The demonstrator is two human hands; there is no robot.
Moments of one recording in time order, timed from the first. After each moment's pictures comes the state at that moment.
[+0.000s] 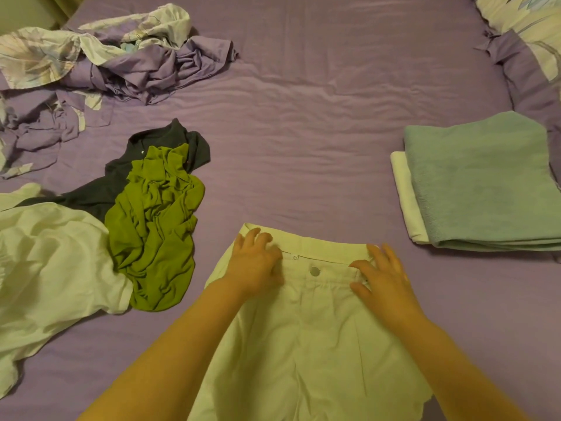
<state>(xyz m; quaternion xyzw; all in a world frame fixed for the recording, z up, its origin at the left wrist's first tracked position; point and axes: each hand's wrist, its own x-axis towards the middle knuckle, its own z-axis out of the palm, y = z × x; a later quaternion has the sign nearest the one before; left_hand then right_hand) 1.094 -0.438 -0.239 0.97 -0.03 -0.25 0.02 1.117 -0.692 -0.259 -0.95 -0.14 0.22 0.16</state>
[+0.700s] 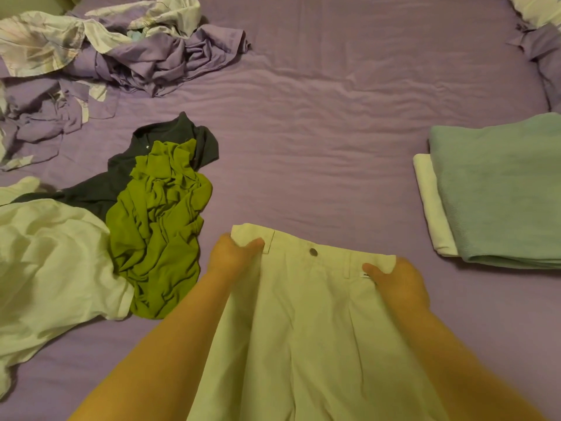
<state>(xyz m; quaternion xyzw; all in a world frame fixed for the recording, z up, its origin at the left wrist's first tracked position) 1.115 -0.382 -0.281 0.79 0.46 -0.13 0.38 1.154 -0.662 -0.289 -0.90 0.20 0.22 0.32</state>
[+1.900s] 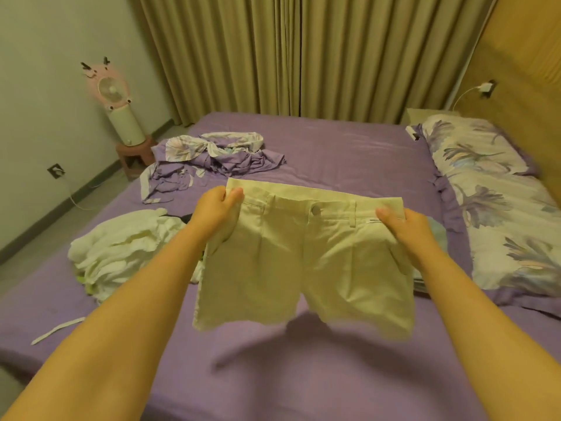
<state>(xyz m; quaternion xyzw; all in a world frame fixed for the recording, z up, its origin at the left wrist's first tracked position) 0.934 -0.451 0.127 0.87 0.29 0.15 0.37 1.052 -0.771 0.106 -0.82 -0.04 0.10 0.57</state>
